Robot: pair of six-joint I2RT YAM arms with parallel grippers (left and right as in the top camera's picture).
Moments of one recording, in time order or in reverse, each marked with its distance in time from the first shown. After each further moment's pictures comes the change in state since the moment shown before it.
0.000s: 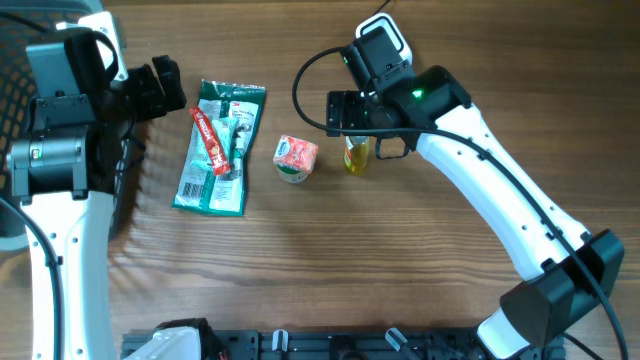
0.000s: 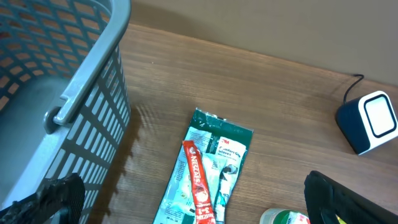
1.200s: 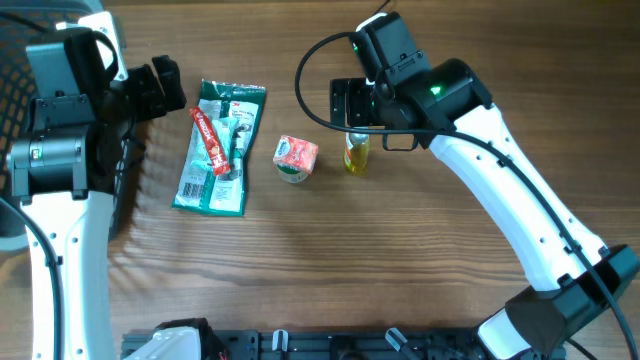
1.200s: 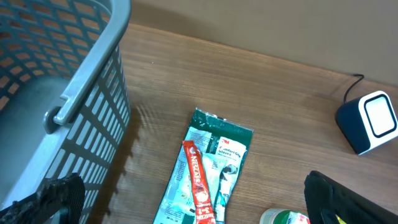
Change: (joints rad) left arm 0.000 0.000 0.000 0.000 0.000 0.000; right arm -0.007 -0.029 0.089 -0.034 0.023 -0.073
